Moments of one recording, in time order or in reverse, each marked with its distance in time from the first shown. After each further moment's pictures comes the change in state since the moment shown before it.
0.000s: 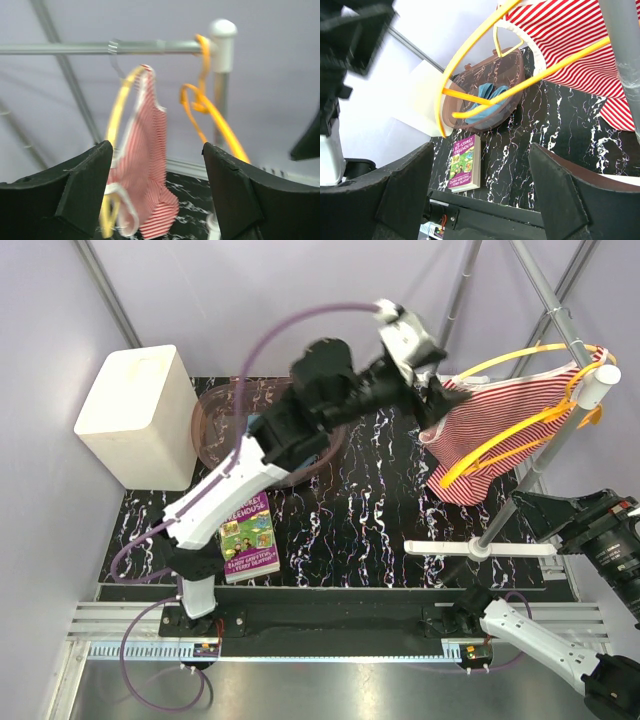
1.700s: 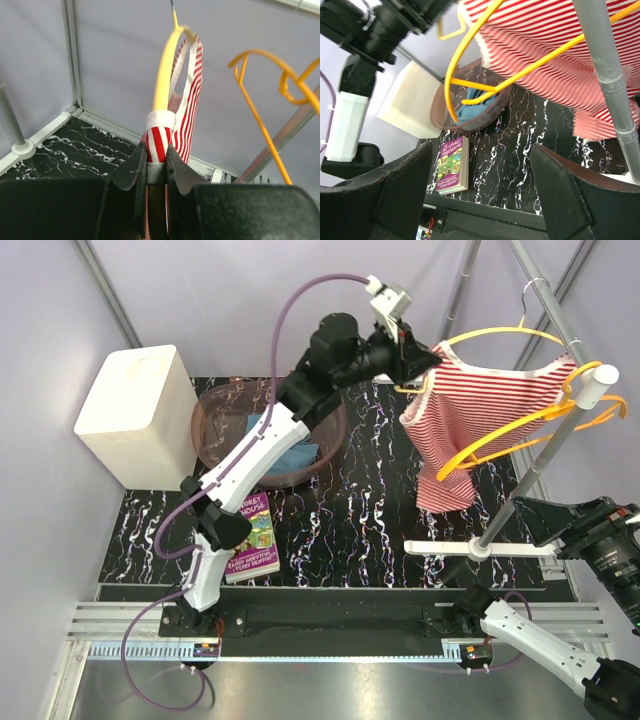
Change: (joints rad) left arm 0.251 0.239 0.095 0.063 0.187 -0.322; right arm 0.000 -0.052 -0.056 -0.004 0.035 -0.034
